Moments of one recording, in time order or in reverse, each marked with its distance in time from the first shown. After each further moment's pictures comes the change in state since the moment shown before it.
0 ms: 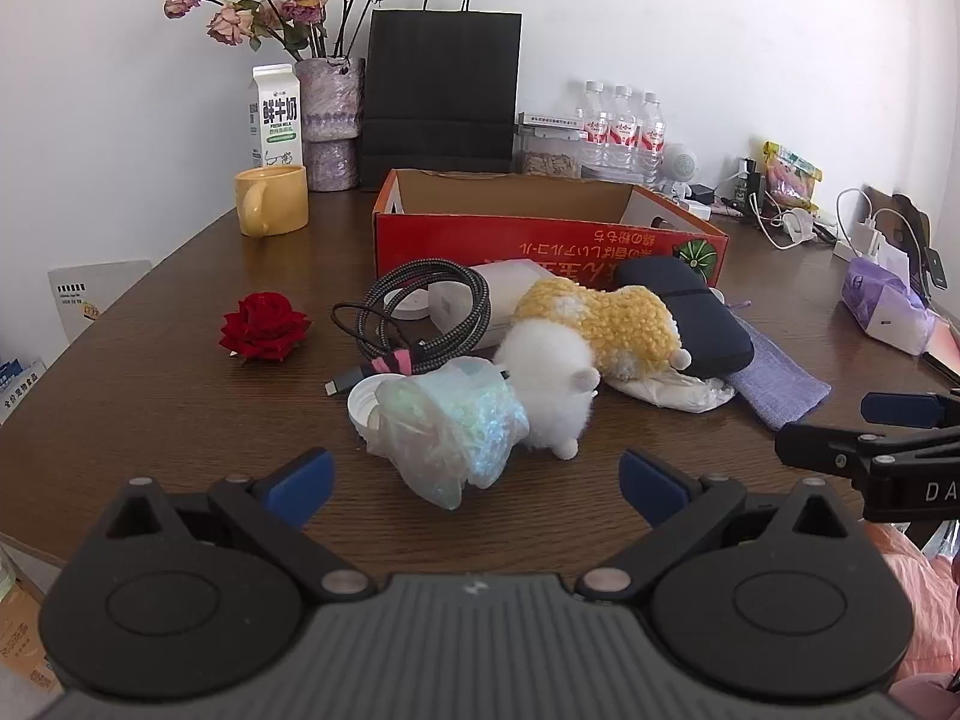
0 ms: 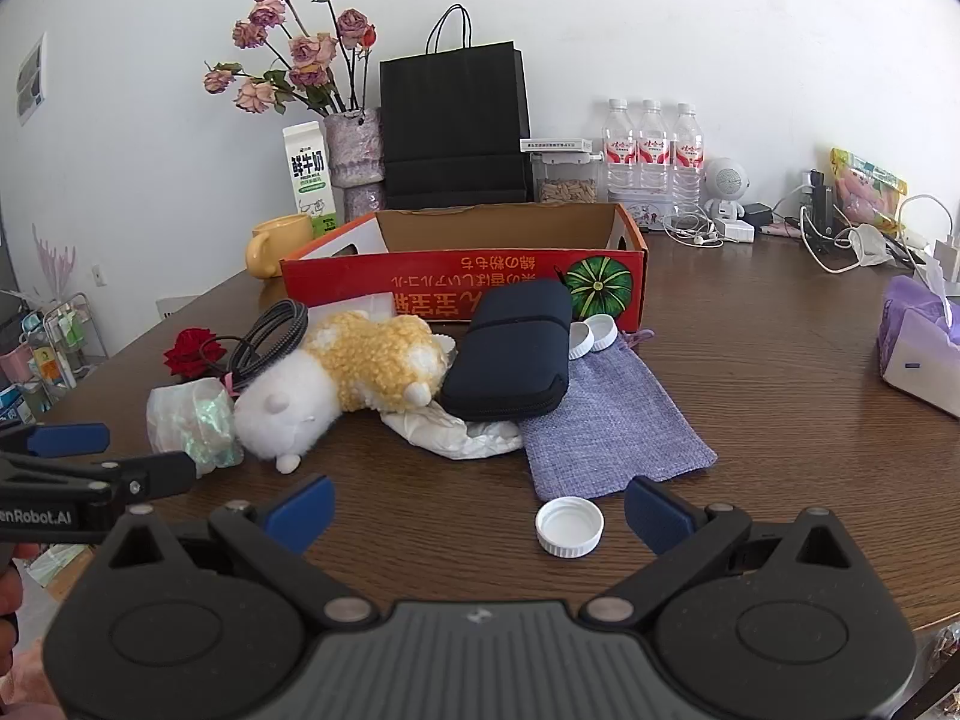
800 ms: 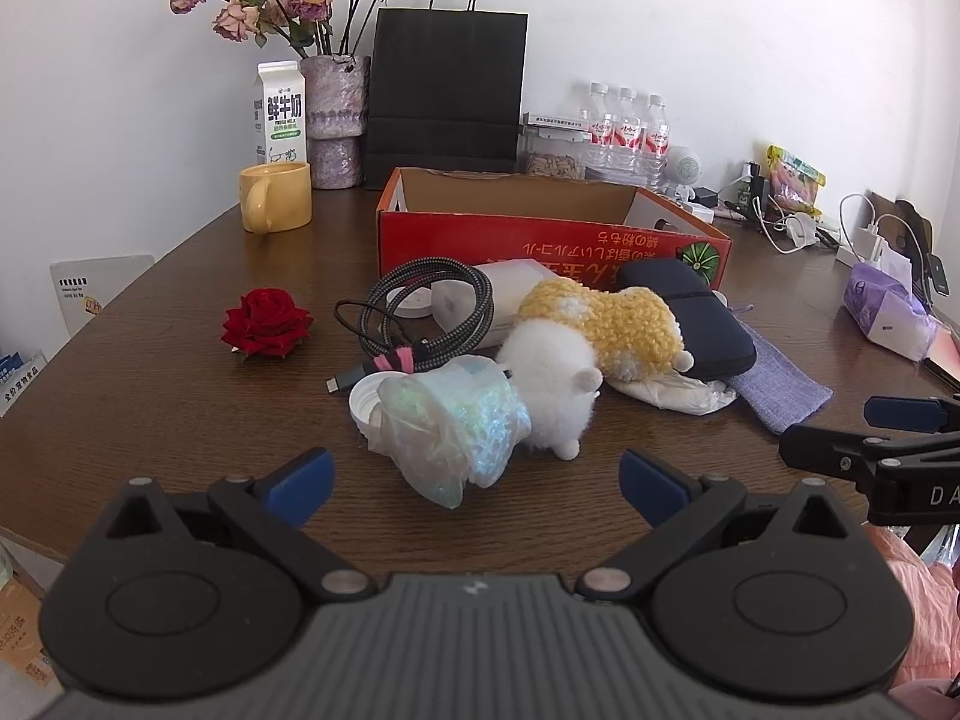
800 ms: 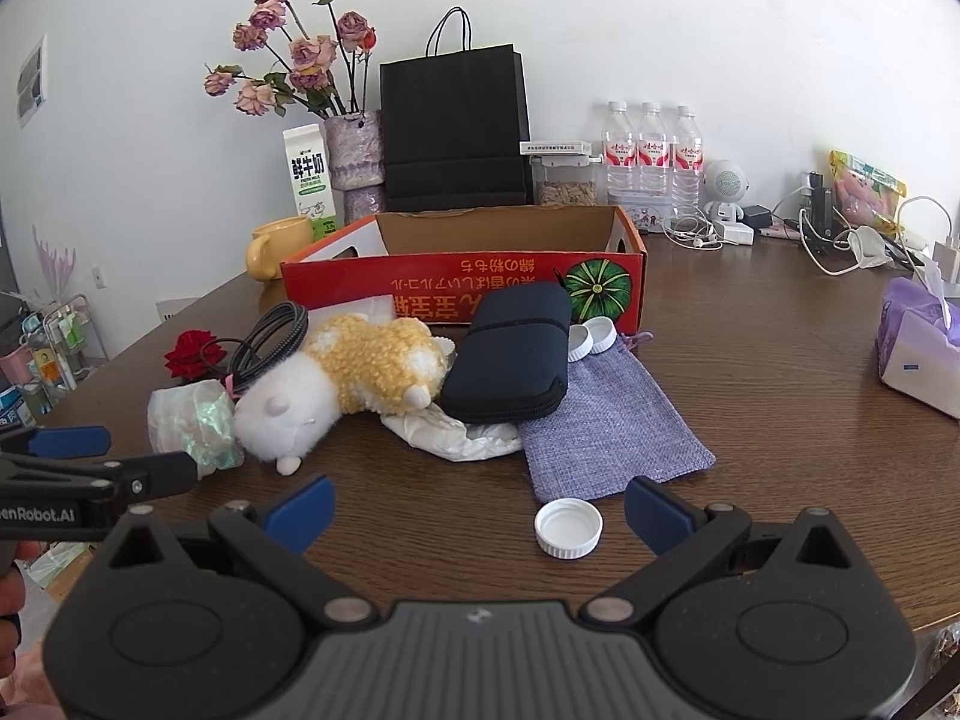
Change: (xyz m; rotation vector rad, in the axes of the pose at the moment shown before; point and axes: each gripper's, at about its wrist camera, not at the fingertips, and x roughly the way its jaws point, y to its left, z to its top) left arm 0.000 0.001 0.000 -0.014 0.002 0.003; right arm -0.002 0.000 0.000 0.001 -0.004 0.000
